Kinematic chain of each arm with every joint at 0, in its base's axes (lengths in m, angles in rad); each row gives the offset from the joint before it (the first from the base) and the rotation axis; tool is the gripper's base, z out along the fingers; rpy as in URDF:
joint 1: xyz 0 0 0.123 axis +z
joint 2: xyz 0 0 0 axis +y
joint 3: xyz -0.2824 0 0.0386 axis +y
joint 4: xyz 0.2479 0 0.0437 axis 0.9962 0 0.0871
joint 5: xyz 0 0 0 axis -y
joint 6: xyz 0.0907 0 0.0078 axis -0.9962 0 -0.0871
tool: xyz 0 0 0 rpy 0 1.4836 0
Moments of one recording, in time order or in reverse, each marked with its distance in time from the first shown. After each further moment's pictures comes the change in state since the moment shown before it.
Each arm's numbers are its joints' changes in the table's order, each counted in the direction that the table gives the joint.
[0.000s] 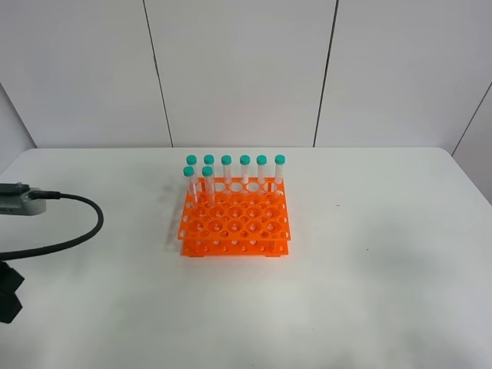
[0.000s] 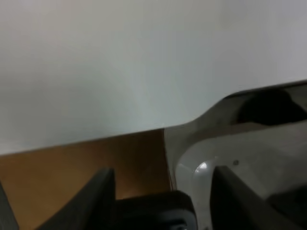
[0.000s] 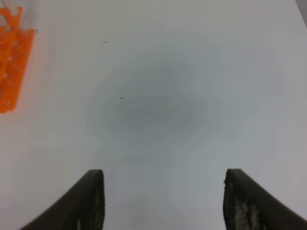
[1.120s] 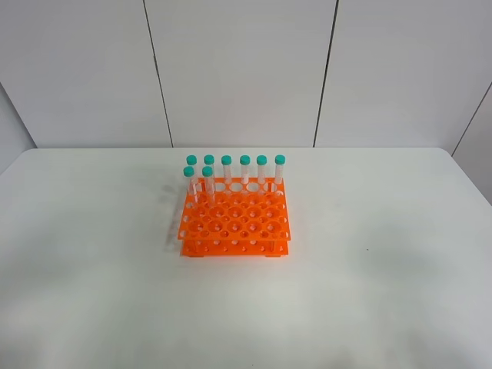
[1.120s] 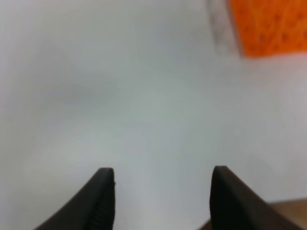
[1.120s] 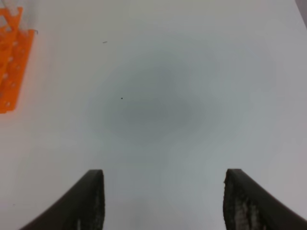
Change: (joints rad) left arm 0.000 -0.977 0.163 0.008 0.047 0.064; right arm 0.000 0.000 0.000 0.000 0.001 0.000
